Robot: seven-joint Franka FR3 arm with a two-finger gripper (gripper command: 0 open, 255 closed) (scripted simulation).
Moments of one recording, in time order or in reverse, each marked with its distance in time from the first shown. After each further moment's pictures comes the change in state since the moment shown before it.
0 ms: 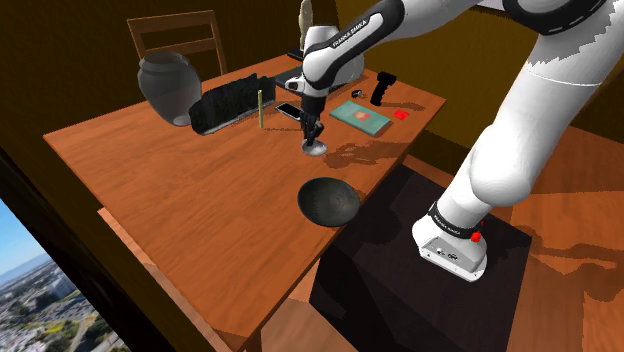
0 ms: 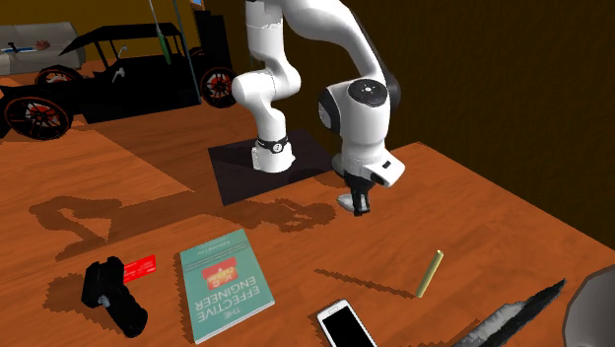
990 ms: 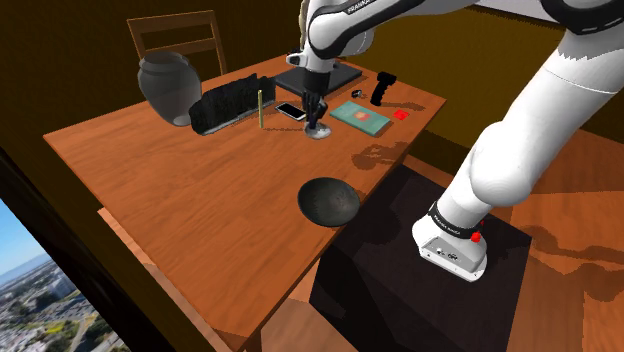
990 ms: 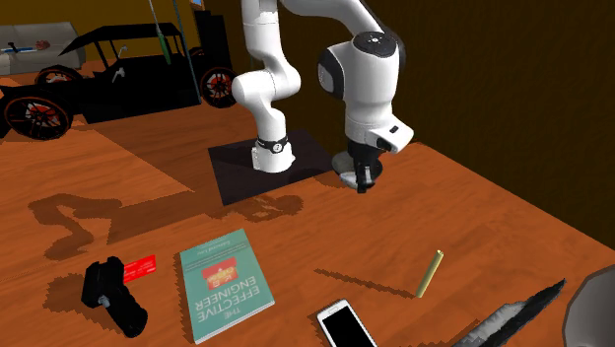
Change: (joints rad) arm 0.003 -0.134 0.000 0.050 -0.037 -0.178 0.053
